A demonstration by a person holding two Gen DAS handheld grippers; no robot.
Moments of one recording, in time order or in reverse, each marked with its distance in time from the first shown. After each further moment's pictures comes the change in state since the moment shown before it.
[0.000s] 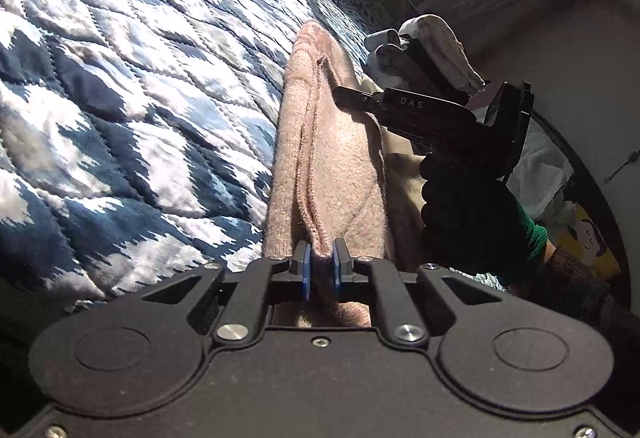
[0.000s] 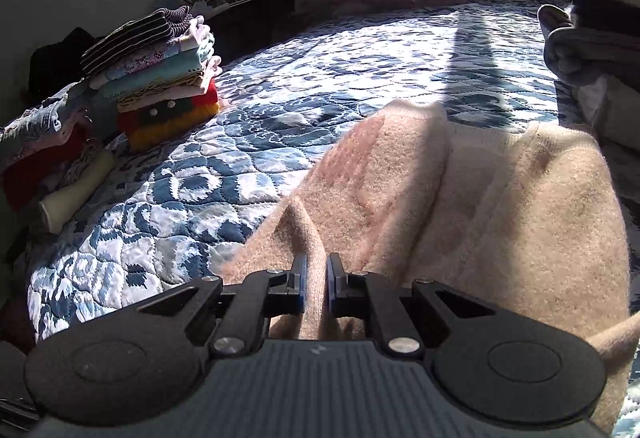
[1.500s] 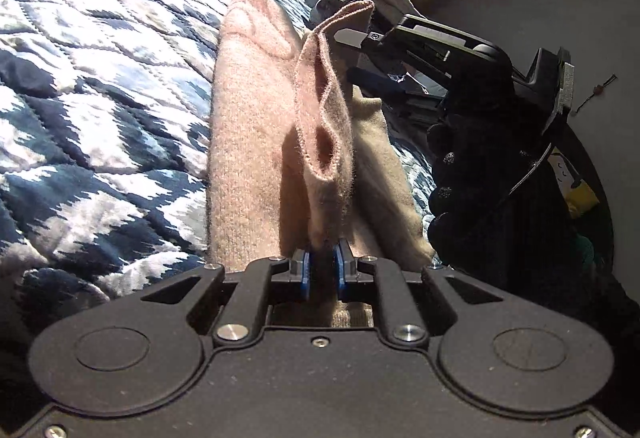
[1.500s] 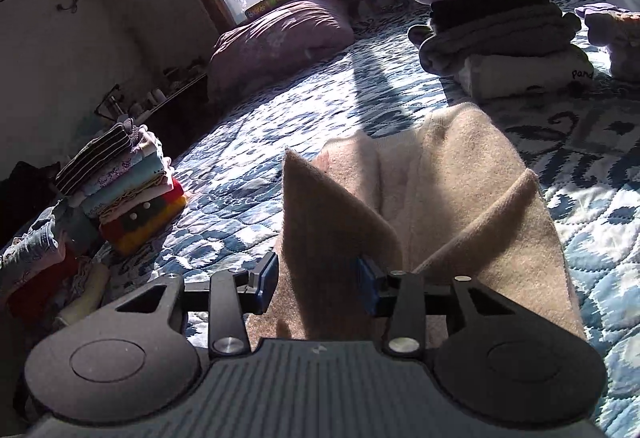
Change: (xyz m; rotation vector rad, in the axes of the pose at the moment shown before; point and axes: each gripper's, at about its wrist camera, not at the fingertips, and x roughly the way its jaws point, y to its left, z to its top) left arm 0.005 -0.013 -0.020 0.122 0.111 -0.110; right arm -0.084 0.042 -0.047 0.343 -0.247 -0.171
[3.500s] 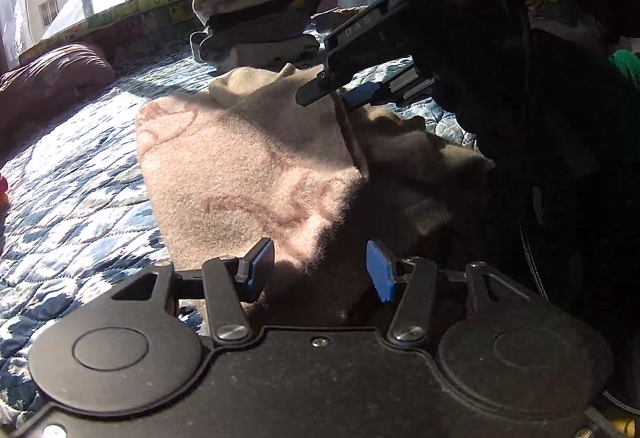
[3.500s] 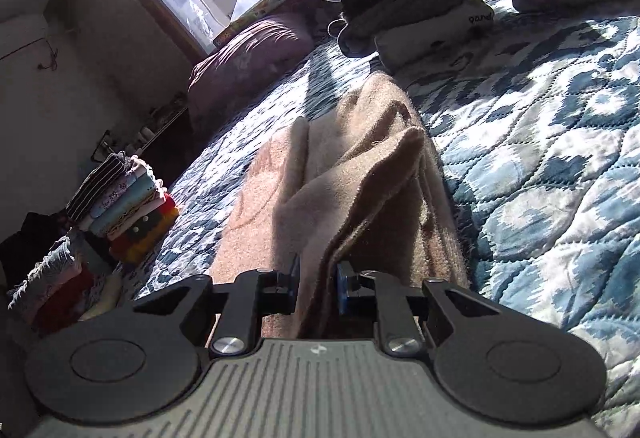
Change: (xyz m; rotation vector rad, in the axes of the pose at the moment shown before) left arm 0.020 -0.082 -0.072 0.987 0.018 0.309; right arm -0.074 -0.061 -0.060 0.166 -0.052 0.007
